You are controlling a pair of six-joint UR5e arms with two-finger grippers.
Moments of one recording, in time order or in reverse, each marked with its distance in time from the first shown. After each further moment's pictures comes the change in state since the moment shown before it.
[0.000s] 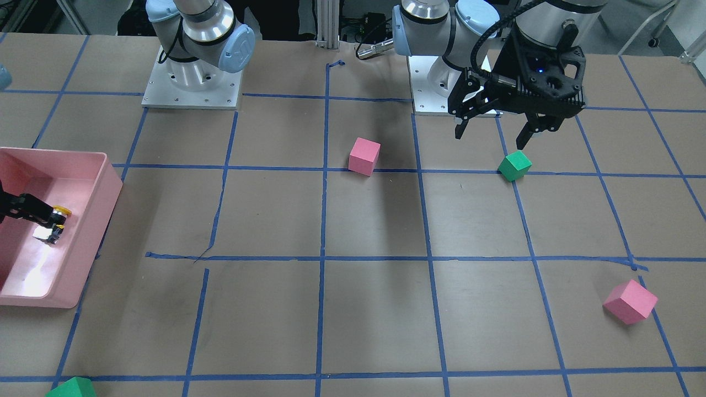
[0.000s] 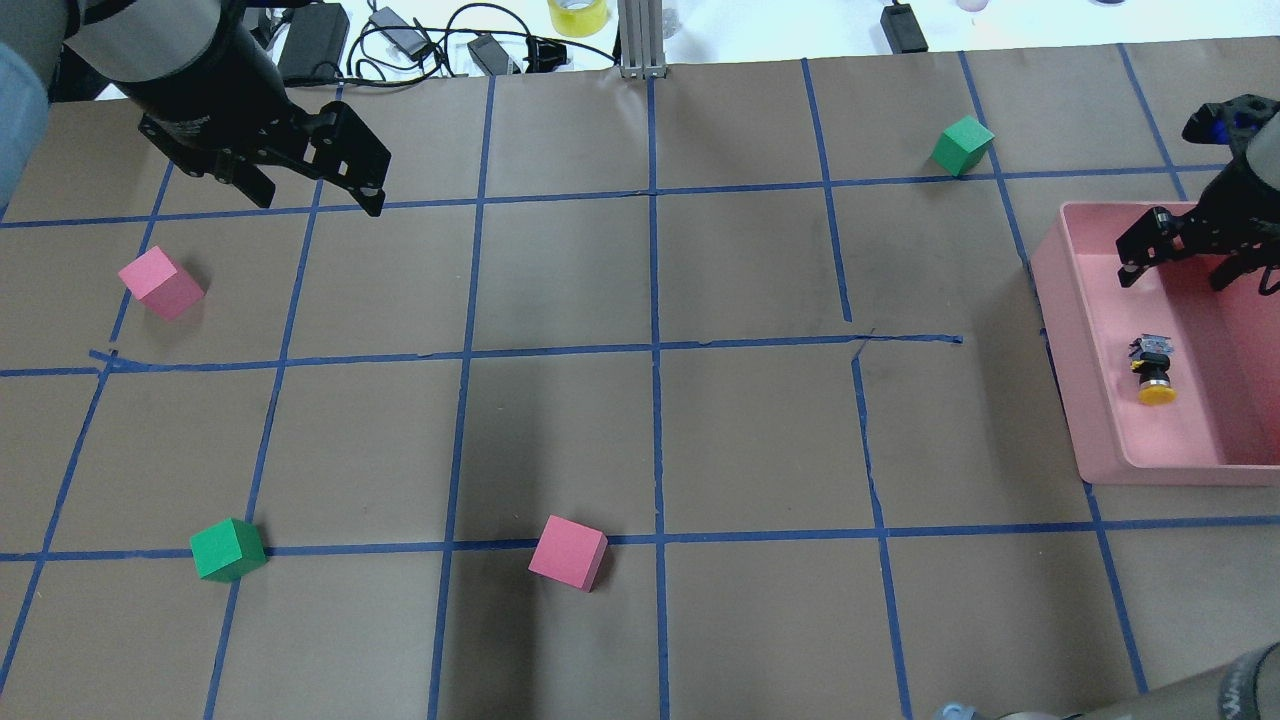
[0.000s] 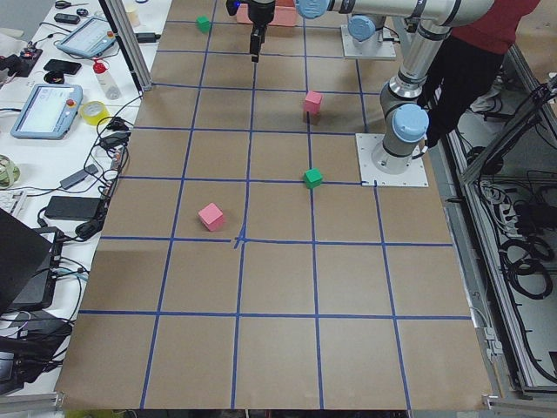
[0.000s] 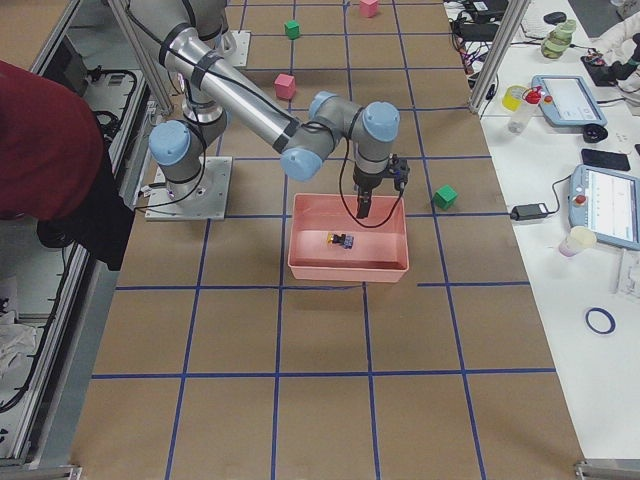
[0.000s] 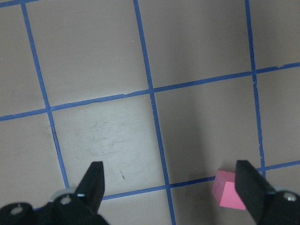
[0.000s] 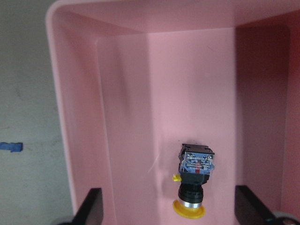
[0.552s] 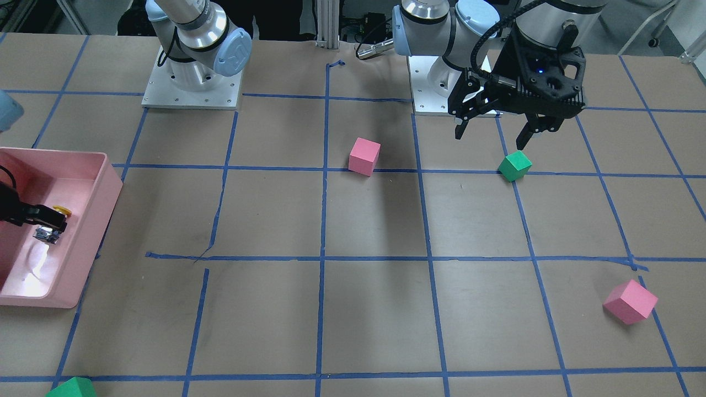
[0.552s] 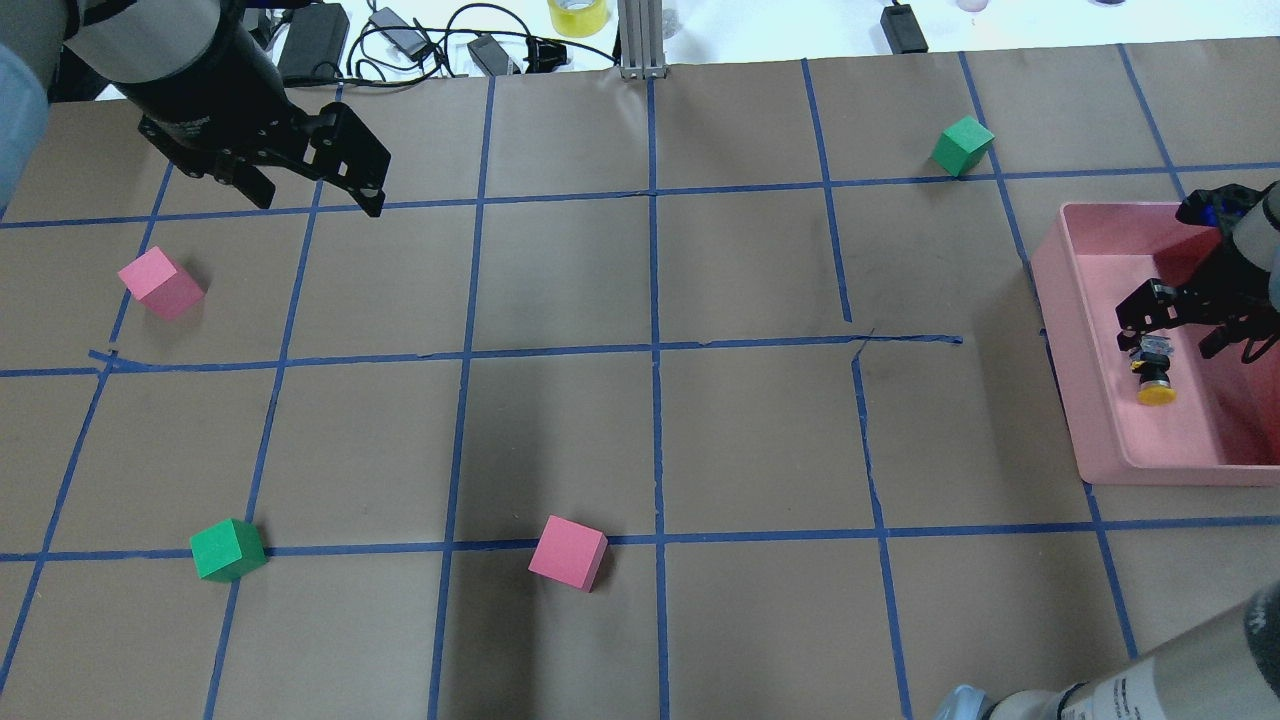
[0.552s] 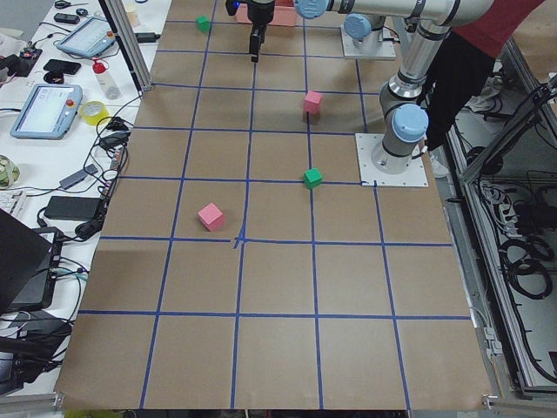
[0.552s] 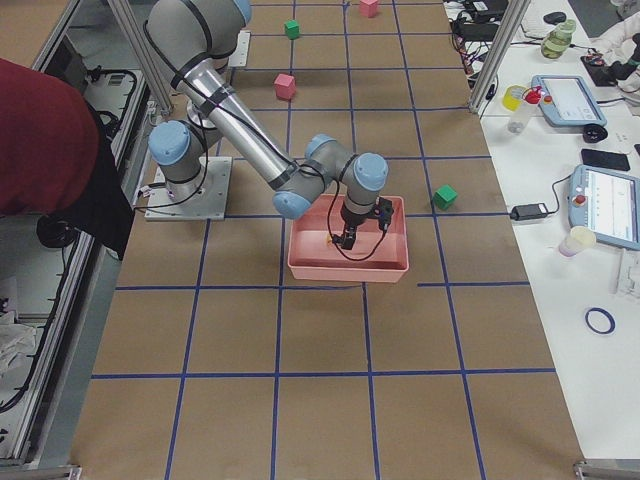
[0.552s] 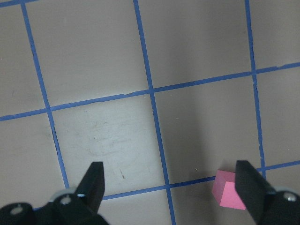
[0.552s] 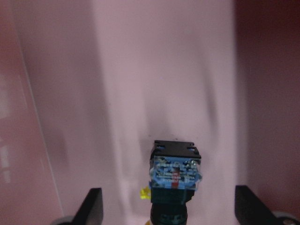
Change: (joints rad) left arm 0.000 0.000 0.000 0.000 0.000 0.000; right arm -0.068 0.106 0.083 -0.119 -0.016 -0.030
